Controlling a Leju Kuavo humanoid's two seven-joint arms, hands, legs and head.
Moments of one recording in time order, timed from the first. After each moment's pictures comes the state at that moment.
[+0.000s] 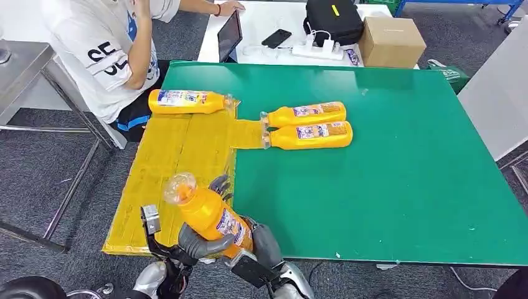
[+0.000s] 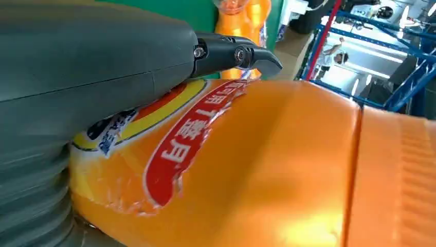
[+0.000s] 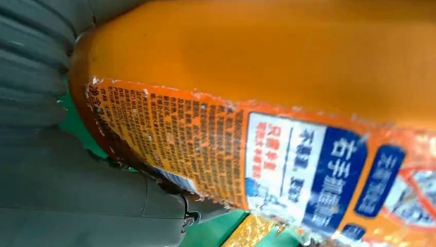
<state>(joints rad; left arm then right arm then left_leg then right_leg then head) -0.09 -0.13 -0.34 -1.17 0.29 -0.42 -0.44 -0.17 0.24 0.59 -0.73 0.47 -0.40 -0.70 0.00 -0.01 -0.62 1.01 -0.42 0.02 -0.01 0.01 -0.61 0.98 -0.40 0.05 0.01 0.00</state>
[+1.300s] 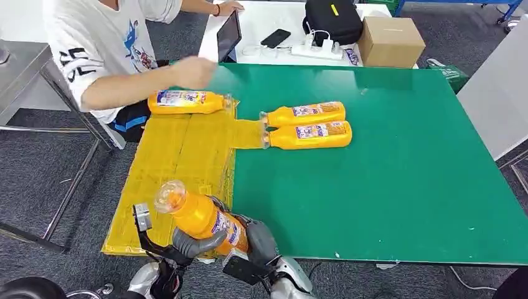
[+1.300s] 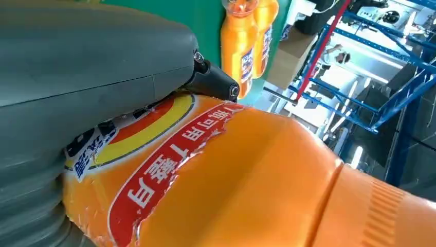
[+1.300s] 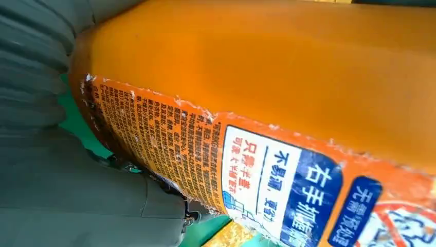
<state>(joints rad) -0.09 -0.12 -0.31 -1.17 0.43 -0.48 -0.41 -0.22 0.26 0.58 -0.65 0.57 -0.42 -0.67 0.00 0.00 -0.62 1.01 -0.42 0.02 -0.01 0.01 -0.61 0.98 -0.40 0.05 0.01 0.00</state>
